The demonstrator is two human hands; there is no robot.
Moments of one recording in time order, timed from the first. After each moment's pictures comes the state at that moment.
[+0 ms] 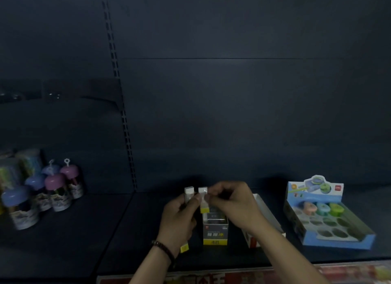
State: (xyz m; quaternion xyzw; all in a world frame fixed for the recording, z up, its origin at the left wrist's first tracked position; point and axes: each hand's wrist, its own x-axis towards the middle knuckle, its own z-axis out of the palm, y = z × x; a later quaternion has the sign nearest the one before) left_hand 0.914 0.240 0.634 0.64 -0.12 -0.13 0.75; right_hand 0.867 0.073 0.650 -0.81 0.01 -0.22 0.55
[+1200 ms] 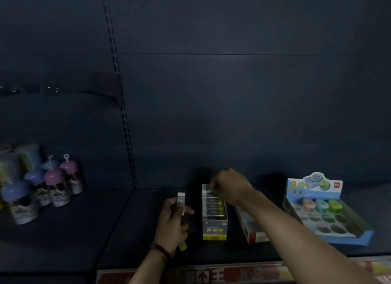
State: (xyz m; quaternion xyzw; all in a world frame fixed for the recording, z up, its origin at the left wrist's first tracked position) left_hand 0.947 0.248 0.568 0.63 -0.10 -0.11 0.76; right_hand 0.938 0.030 0.651 -0.99 0.04 -0.08 0.07
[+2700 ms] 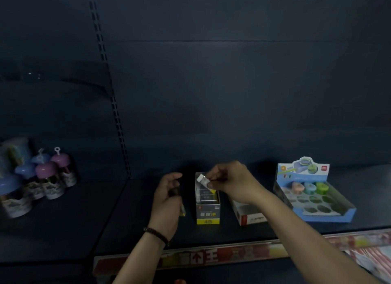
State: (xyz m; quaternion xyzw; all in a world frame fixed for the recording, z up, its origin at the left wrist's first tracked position) left_hand 0.928 0.245 0.604 0.62 -0.12 -0.06 0.77; right_hand 0.866 0.040 0.662 -0.90 0.03 -0.13 0.41
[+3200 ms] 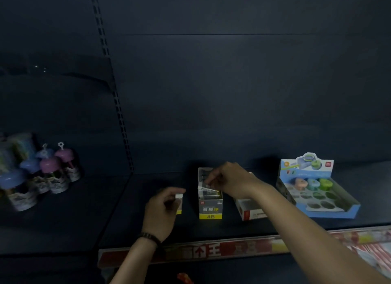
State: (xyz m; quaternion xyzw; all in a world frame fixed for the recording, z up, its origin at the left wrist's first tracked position) left_hand 0.939 0.281 0.567 0.79 -0.24 0.03 0.57; right_hand 0.879 0.040 0.661 -0.97 0.01 -0.03 0.26
